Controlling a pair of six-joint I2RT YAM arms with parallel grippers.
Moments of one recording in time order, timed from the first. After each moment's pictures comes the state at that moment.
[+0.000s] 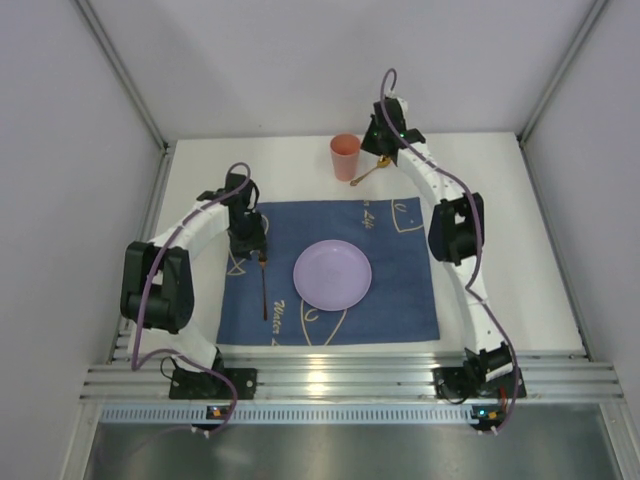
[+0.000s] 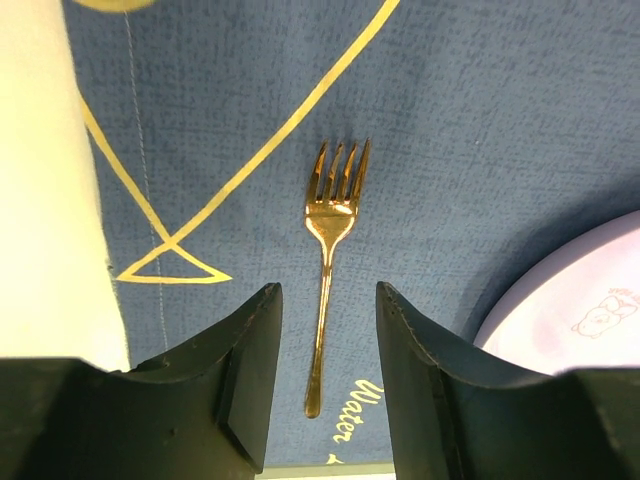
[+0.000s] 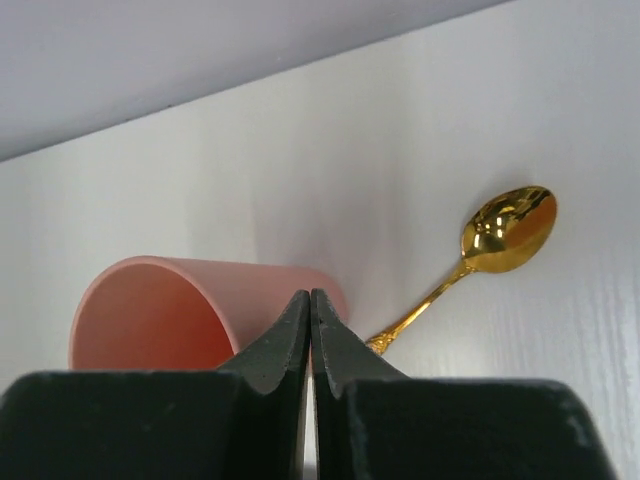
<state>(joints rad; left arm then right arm) -0.20 1.68 1.17 -0.76 0.03 -0.44 0.36 2.53 2.44 -0.51 0.09 0.56</state>
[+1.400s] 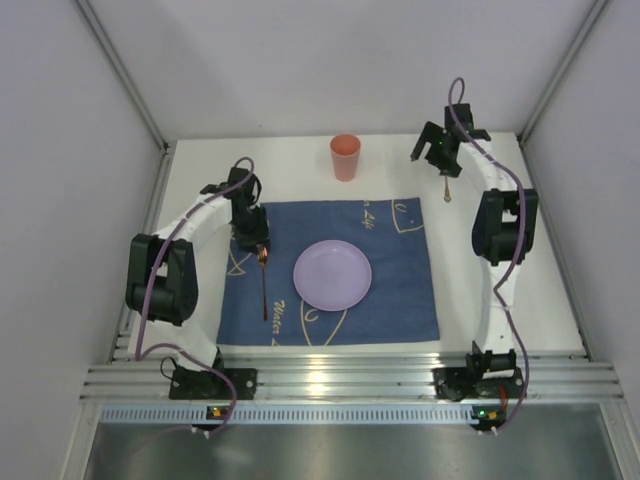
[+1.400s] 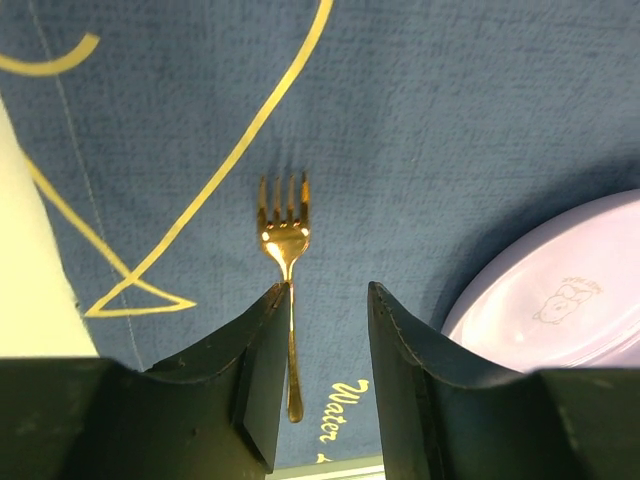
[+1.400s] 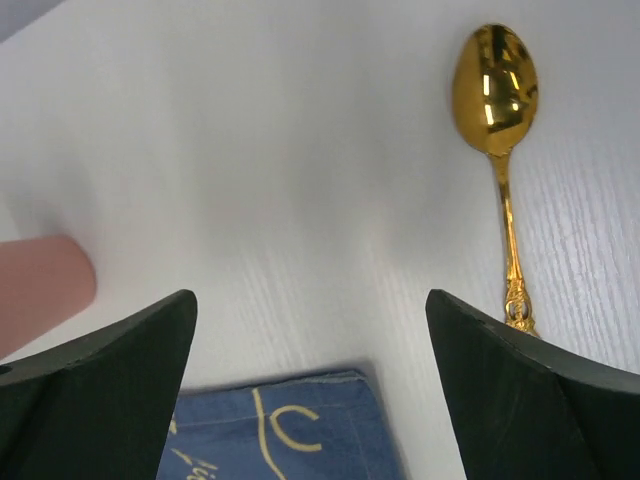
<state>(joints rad) -0.20 1.74 1.25 -0.78 0.10 -0.39 0.06 2.33 2.07 -0.63 -0.02 0.50</state>
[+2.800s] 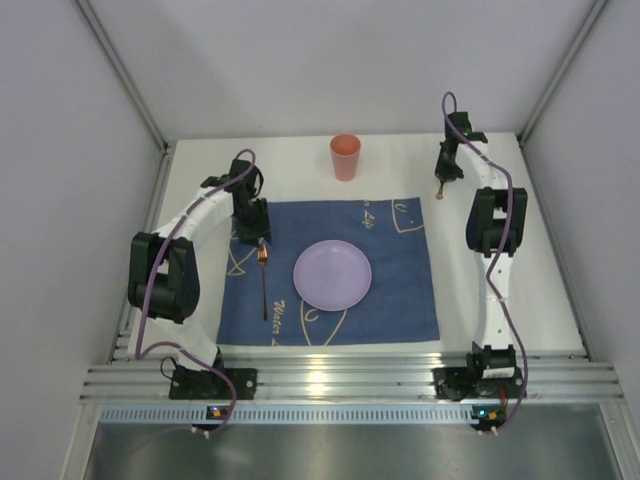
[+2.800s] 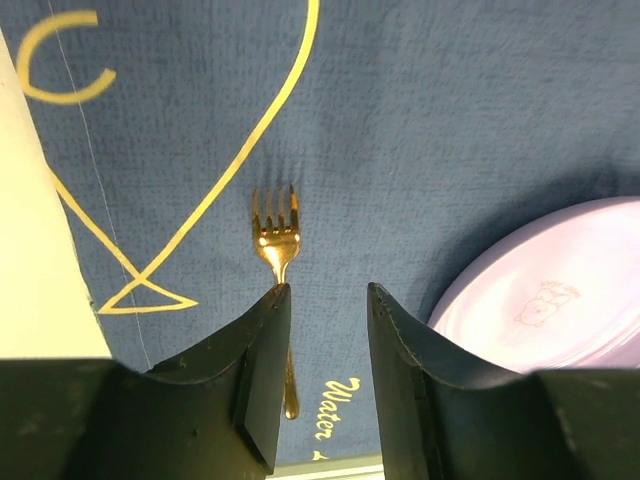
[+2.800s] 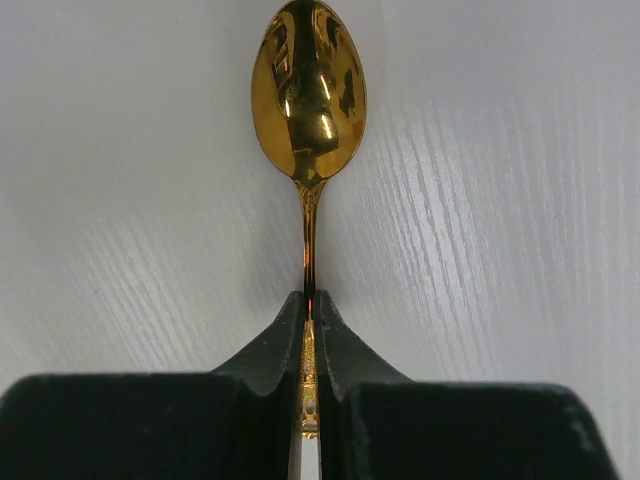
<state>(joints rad) -0.21 1.76 1.33 -0.82 0.08 -0.40 0.04 2.51 2.27 -0.79 0.15 0.28</state>
